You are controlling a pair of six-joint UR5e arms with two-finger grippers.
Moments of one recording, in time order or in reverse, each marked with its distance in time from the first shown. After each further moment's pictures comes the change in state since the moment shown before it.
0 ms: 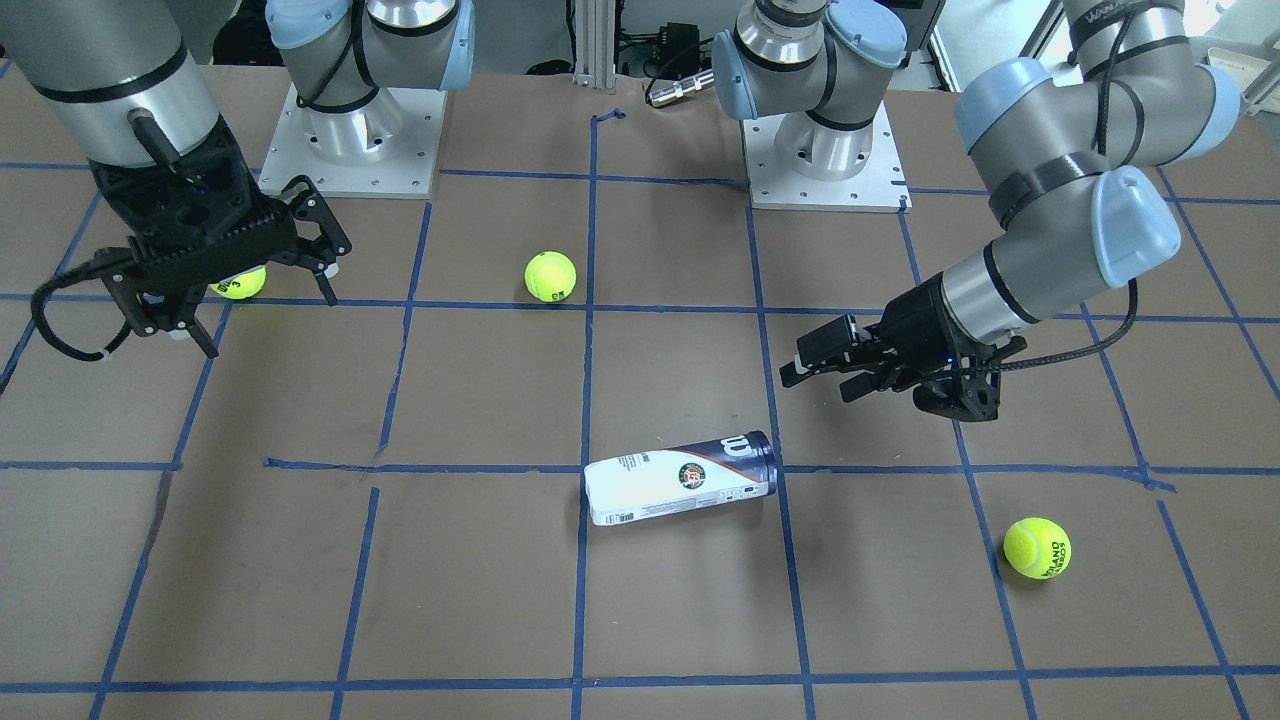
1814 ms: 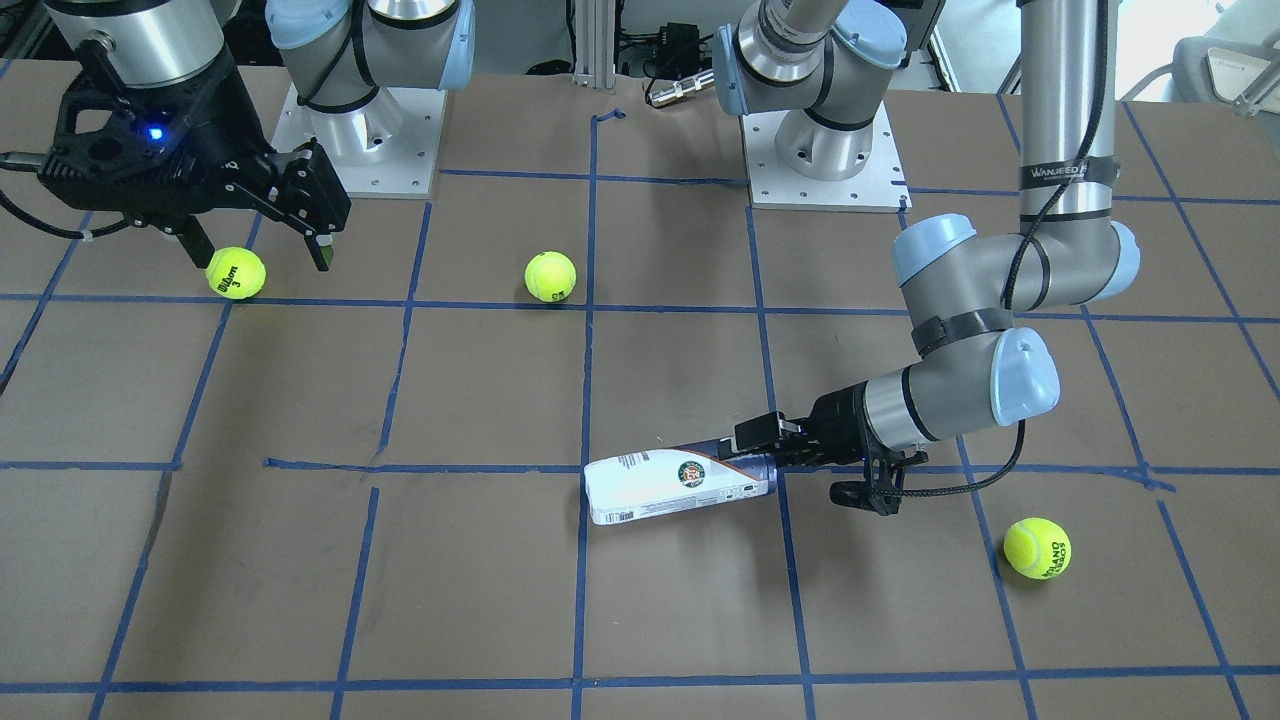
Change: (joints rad) left arm -0.060 -0.259 -0.010 0.204 -0.116 -0.012; right arm 0.007 -0.075 0.036 0.080 -0.045 0.575
